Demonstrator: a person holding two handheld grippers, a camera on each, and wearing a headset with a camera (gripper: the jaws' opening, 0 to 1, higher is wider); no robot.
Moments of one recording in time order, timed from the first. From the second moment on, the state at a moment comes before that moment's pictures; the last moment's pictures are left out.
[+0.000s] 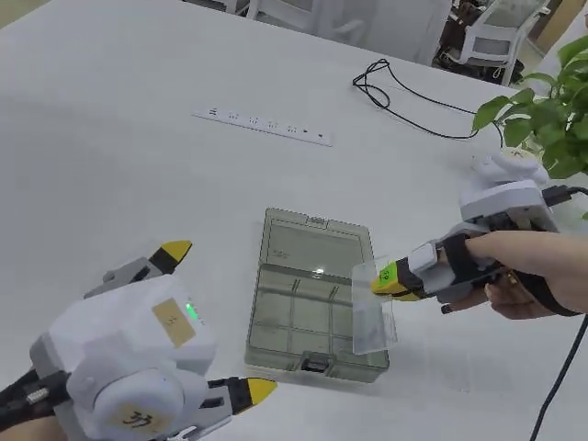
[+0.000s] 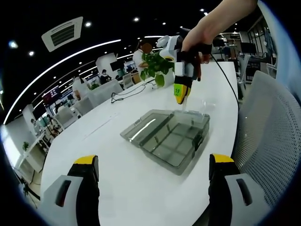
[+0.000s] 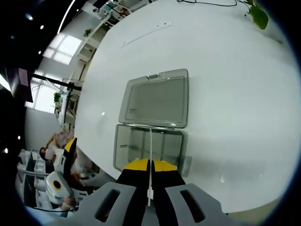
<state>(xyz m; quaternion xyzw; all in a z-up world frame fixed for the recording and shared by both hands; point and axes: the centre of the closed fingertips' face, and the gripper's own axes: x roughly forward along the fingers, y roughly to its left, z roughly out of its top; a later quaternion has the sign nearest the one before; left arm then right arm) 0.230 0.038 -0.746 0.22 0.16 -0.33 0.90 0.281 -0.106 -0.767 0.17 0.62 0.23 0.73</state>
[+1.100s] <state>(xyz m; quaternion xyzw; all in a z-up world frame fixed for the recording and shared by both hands) 0.232 0.044 -0.750 0.23 0.16 -0.32 0.91 0.282 -0.097 -0.788 0.12 0.68 0.18 0.70</state>
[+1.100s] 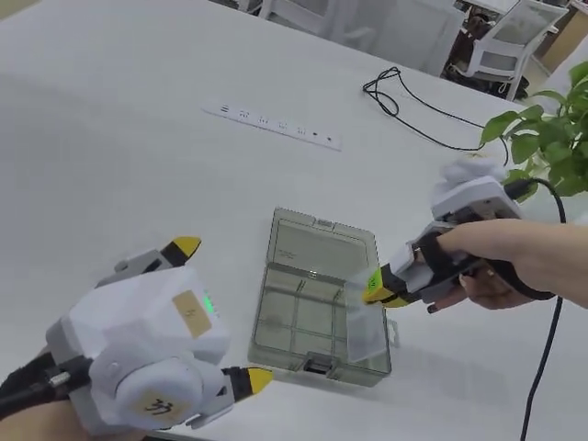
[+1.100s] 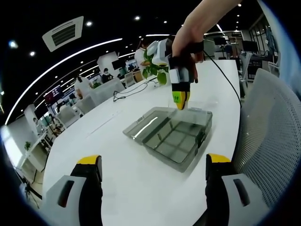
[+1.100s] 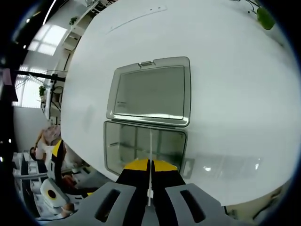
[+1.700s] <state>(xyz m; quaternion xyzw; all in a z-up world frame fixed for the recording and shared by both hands) 0.230 0.043 -0.754 0.23 0.17 -0.32 0.90 0.290 -0.101 -0.800 0.12 0.69 0.17 0.70</state>
